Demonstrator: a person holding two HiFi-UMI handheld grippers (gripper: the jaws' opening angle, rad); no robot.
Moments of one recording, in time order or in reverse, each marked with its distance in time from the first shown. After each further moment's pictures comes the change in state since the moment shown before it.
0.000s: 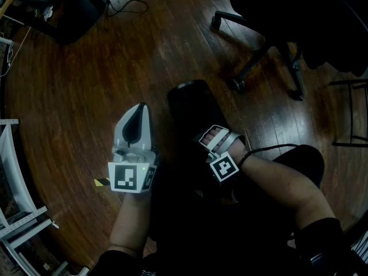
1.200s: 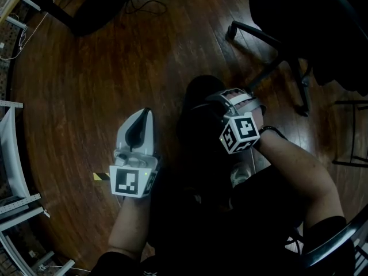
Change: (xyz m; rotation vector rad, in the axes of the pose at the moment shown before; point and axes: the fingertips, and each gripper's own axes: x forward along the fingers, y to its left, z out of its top) left arm -0.028 0.010 0.003 0.040 0.026 0.070; right arm -0.043 -0.164 -0.078 0.256 0.016 -0.216
